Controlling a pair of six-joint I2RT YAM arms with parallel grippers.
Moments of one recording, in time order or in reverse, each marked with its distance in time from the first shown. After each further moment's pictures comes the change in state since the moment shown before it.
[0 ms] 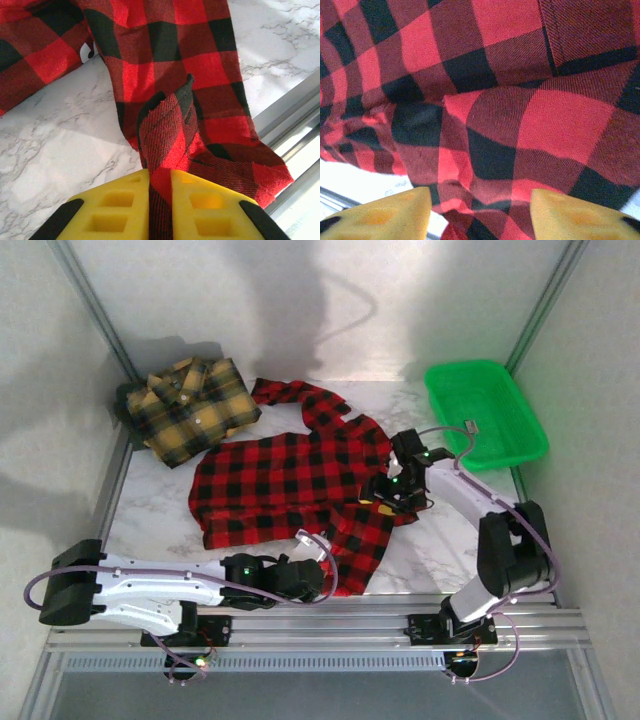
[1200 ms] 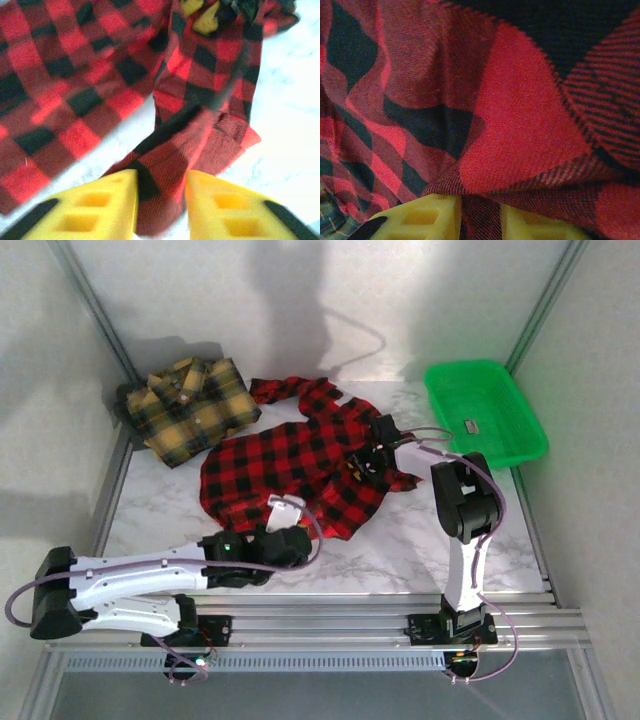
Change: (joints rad) left arm 0.134 -0.080 0.103 -0.171 -0.236 -0.020; right arm -0.002 0.436 0.225 0.473 0.118 0.617
